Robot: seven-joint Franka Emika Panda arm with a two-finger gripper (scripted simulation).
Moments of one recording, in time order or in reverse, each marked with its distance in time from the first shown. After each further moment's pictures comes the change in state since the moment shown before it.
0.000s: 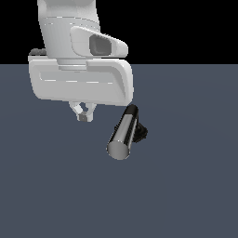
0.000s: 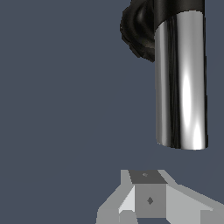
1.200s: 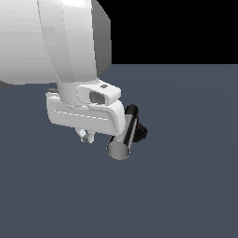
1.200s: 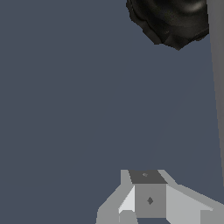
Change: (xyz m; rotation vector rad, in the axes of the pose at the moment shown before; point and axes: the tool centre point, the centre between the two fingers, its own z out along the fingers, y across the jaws) arm 0.026 -0.019 0.081 0.002 -0.011 0.079
